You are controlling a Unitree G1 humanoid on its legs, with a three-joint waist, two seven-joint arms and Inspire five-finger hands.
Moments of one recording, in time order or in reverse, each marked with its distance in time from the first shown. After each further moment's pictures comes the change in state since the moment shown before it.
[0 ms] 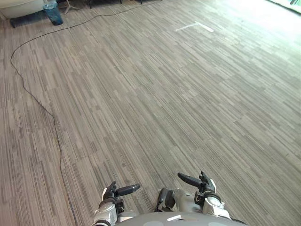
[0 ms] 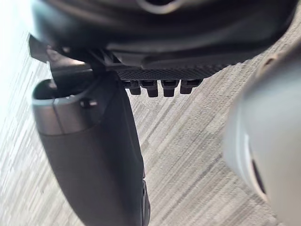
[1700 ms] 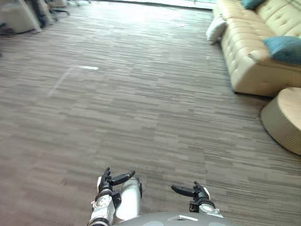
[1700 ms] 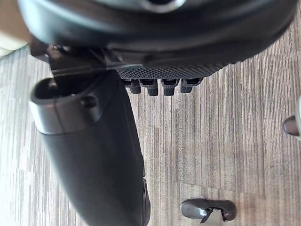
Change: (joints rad) left arm 0.000 0.045 -0.028 -0.070 -0.031 -0.051 0.030; right arm 0.058 0.022 0.127 -0.005 -0.030 0.034 -0.019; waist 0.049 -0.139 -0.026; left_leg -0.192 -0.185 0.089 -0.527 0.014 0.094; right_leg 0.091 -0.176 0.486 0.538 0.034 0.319
